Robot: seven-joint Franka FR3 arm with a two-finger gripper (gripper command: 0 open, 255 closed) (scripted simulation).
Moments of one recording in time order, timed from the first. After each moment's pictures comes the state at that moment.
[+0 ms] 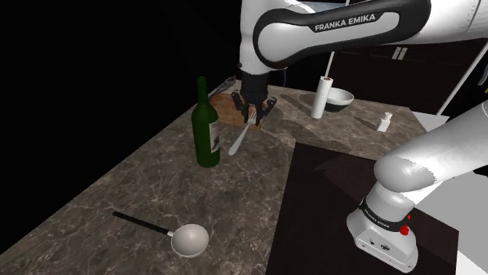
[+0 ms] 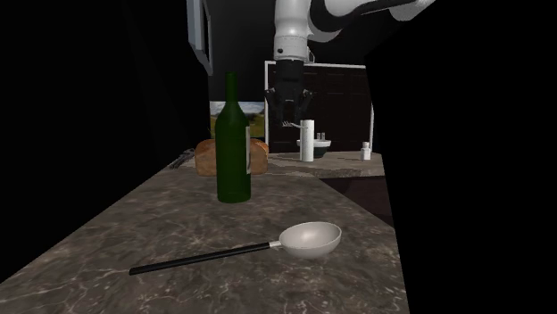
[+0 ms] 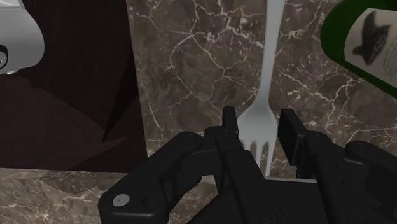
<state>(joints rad) -0.38 -0.40 0.75 -2.14 0.21 1.86 1.41</state>
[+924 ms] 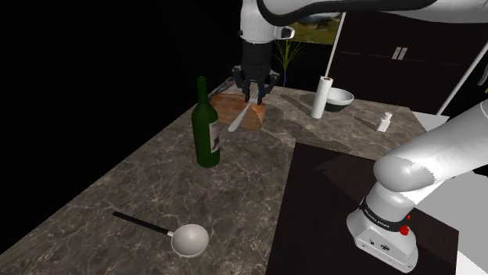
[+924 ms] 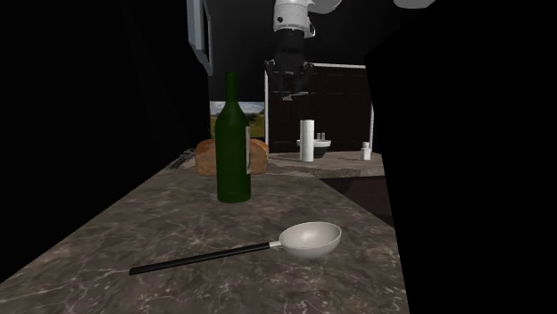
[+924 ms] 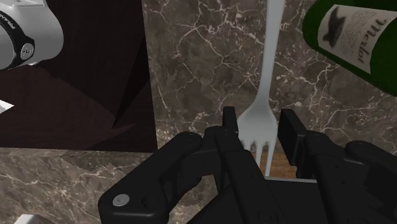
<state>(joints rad) -0.39 -0.39 0.72 -1.95 0.19 1.67 1.42</state>
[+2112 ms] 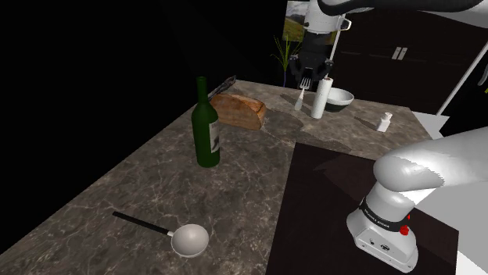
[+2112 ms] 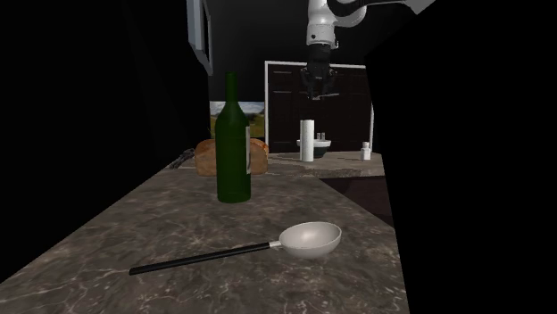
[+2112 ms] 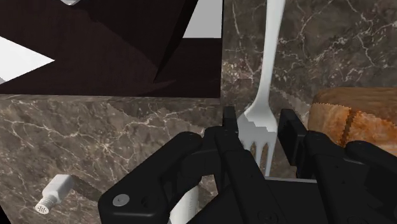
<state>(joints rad) -0.40 -0.67 0.34 -2.20 0.16 1.61 1.01</state>
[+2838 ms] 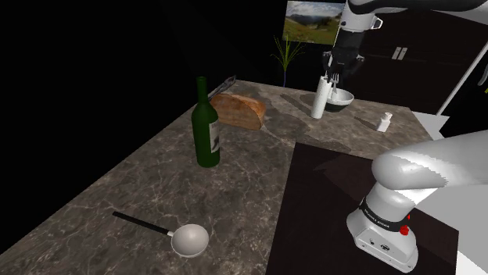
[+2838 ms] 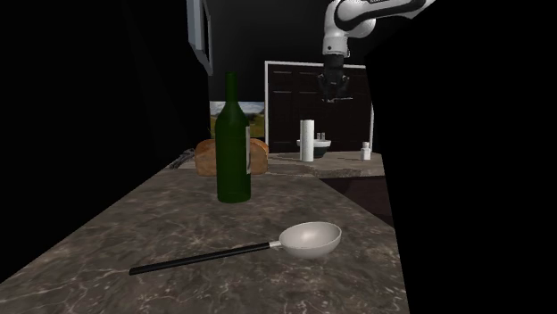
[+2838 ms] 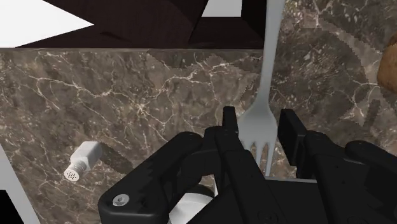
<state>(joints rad) -0.47 -0.71 0.10 -2.26 0.04 1.62 0.75</state>
